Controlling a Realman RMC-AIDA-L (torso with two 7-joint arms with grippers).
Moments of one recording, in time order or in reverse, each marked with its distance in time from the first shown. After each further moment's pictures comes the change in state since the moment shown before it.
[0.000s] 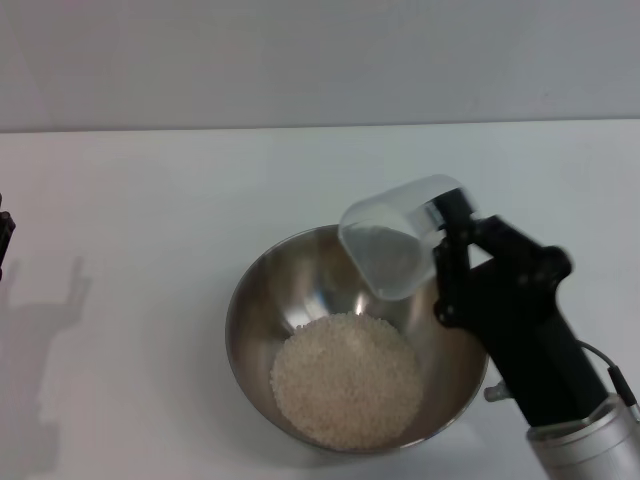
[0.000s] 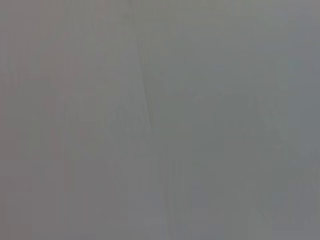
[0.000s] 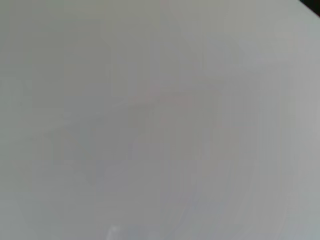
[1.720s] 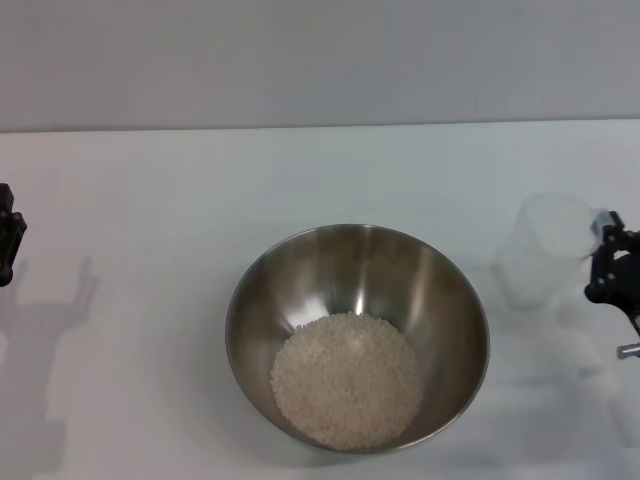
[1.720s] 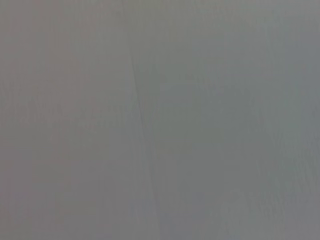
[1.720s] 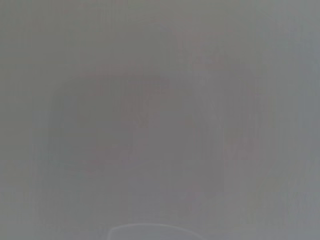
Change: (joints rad) left arm -0.008 -0.002 0.014 0.003 0.000 -0.006 0.000; right arm 0.025 -0.010 0.209 -0.493 0.151 0.328 1.625
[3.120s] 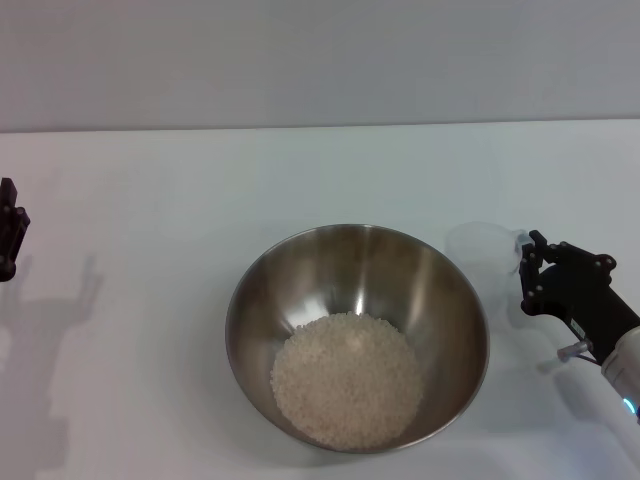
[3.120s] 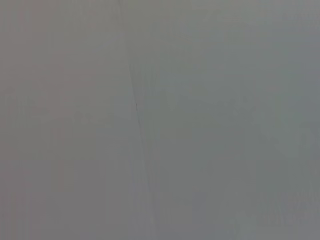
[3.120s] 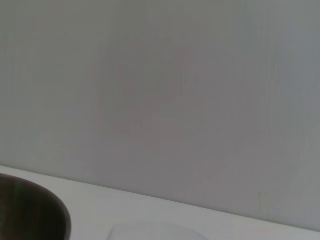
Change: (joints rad) left arm -0.008 0.000 0.001 -0.002 0.000 0.002 0.000; right arm 0.098 0.004 -0.078 -0.013 -0.025 0.219 -0.009
